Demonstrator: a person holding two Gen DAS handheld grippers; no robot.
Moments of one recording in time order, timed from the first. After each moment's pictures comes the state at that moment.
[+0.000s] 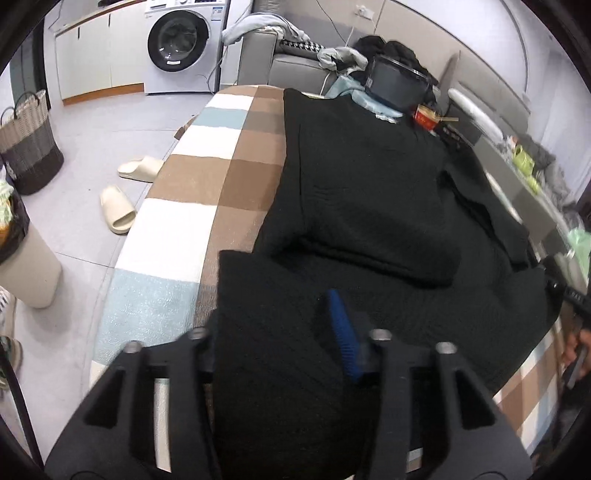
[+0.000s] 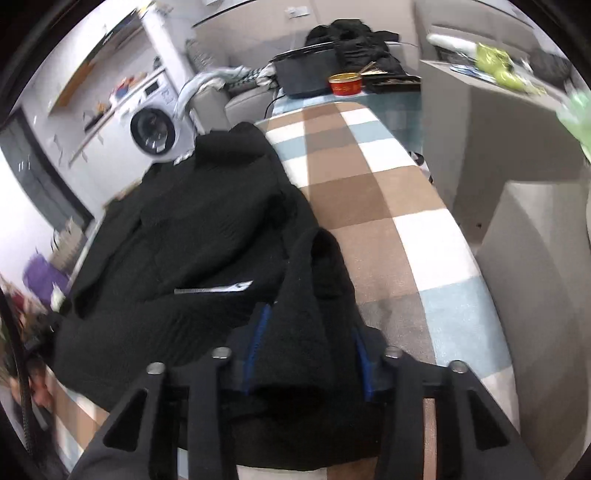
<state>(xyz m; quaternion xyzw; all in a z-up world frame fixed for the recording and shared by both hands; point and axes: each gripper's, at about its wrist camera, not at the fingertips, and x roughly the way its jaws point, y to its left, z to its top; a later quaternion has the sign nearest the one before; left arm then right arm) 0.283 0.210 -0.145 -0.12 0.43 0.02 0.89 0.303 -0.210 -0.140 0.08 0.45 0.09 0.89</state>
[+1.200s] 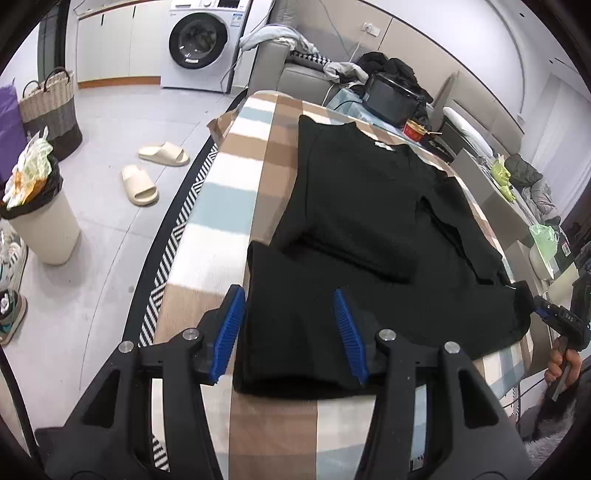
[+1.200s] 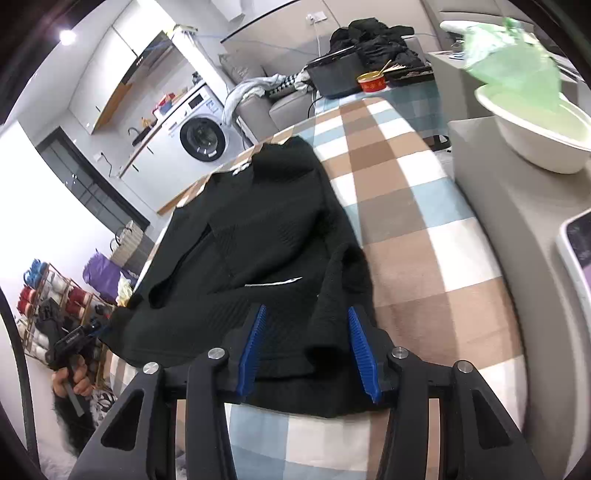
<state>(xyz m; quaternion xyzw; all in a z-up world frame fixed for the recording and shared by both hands) 0.098 0.224 -0.075 -0.17 0.42 0.02 0.89 0.179 -0.232 -0.114 0.18 0.43 0.19 0.86</state>
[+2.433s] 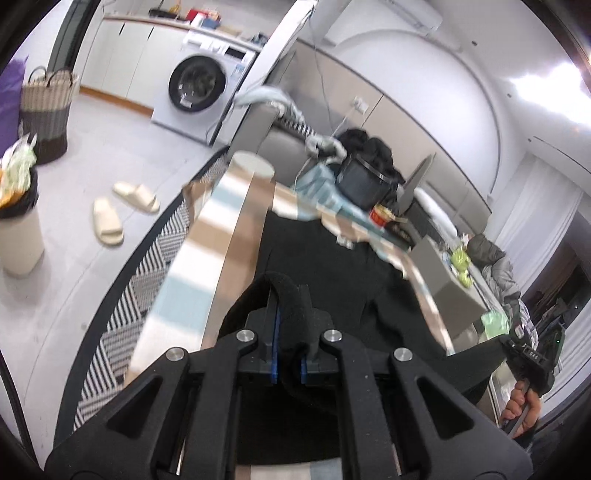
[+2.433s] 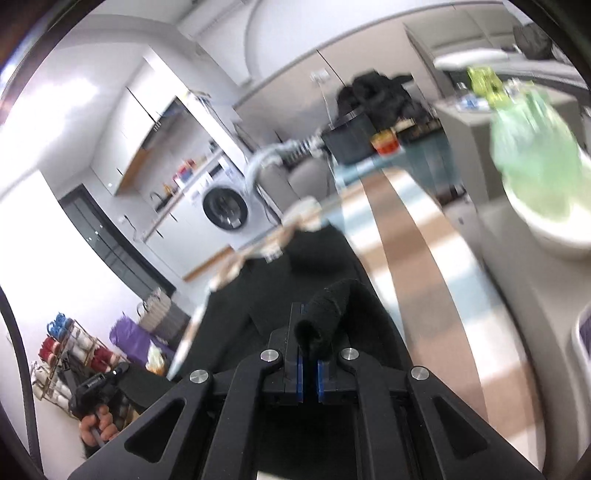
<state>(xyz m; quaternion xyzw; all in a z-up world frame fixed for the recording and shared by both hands) 0.142 0.248 -0.011 -0.27 0.27 0.00 0.93 0.218 -0.237 -0.036 0.26 0.28 0.19 0.90</state>
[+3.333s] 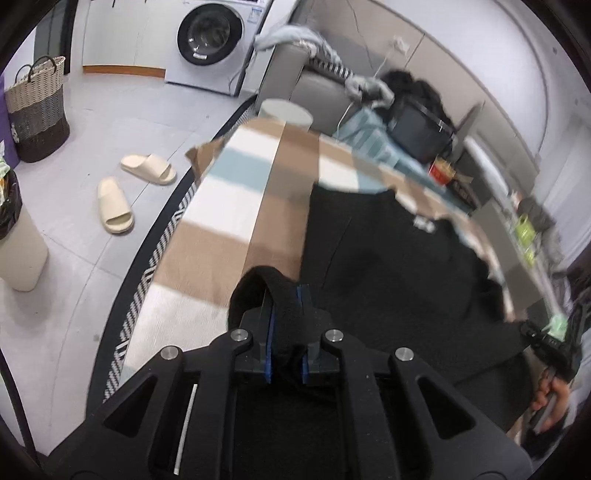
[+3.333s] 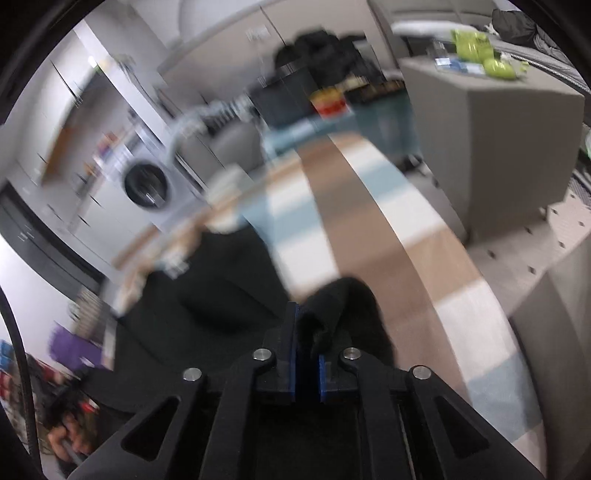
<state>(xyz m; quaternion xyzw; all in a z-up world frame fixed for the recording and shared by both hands) 0.360 0.262 -0.103 -0.22 0.41 0.05 0.88 0.399 -0.209 -0.105 0.21 0.43 0.05 0.88</state>
